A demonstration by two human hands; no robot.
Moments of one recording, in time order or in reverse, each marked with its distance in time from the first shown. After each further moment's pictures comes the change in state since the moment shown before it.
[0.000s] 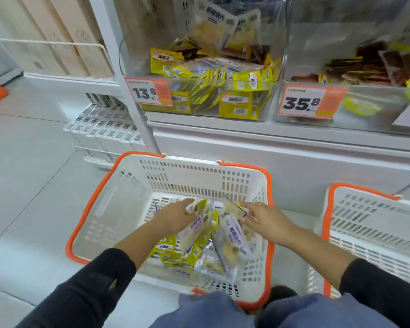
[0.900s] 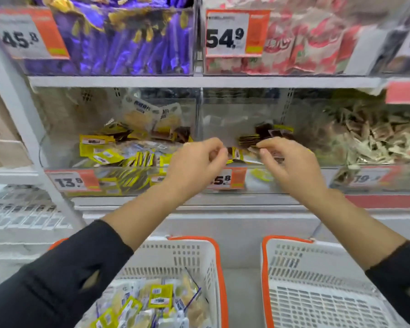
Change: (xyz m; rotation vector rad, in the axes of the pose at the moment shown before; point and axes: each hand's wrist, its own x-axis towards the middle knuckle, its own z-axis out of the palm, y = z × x) left_hand -0.019 0.267 -0.163 -0.115 0.813 0.870; right_hand -0.056 0.017 -0.269 -0.167 1.046 -0.030
